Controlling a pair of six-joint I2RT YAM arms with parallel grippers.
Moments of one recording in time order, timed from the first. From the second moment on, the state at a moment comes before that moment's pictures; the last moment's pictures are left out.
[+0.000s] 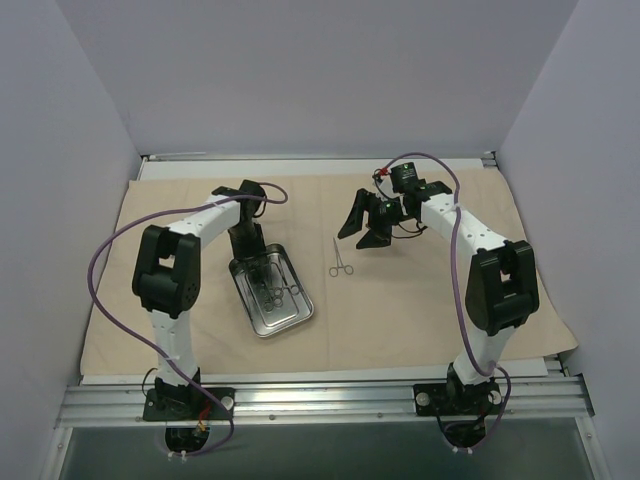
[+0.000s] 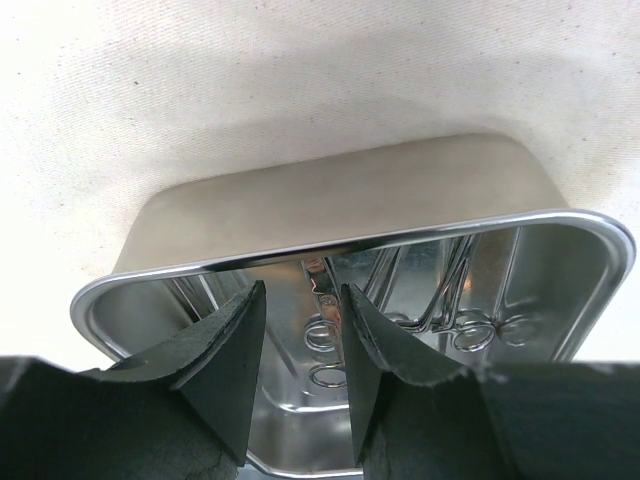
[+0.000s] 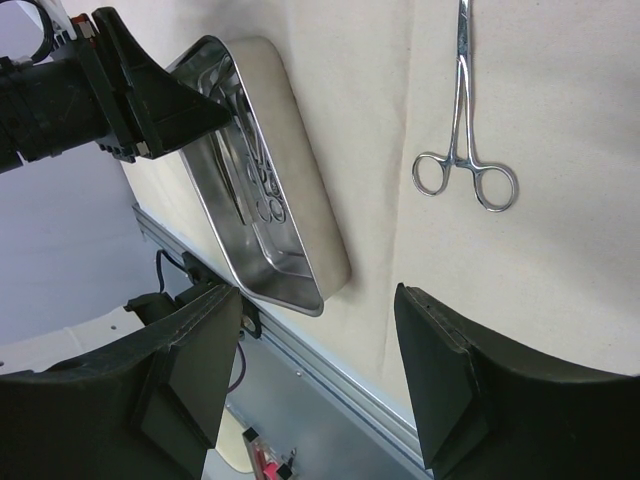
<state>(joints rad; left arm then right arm) -0.34 2.01 1.51 -0.99 -0.01 -0.57 0.30 1.78 1.38 -0.64 -0.63 0.58</state>
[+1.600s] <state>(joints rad) -0.38 1.78 1.49 -0.96 0.17 -0.55 0.37 1.82 1.49 -0.56 -0.81 0.48</state>
